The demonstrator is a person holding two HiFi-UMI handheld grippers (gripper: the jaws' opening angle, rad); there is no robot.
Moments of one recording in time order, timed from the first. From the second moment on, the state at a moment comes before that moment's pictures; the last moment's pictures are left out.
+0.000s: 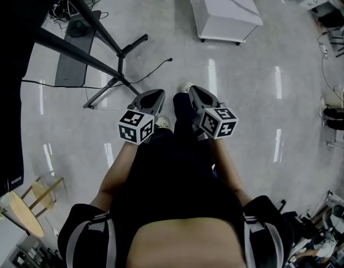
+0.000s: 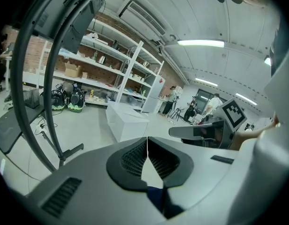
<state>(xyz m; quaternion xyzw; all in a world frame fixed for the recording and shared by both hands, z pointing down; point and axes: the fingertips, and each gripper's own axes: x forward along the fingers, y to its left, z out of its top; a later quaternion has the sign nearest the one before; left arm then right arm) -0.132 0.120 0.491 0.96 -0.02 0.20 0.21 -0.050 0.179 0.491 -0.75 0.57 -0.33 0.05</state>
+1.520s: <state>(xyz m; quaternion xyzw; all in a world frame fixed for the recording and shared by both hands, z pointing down) 0.124 -0.052 0.508 0.94 -0.16 0.21 0.24 0.204 -0.006 0.515 -0.61 0.70 -0.38 -0.05</state>
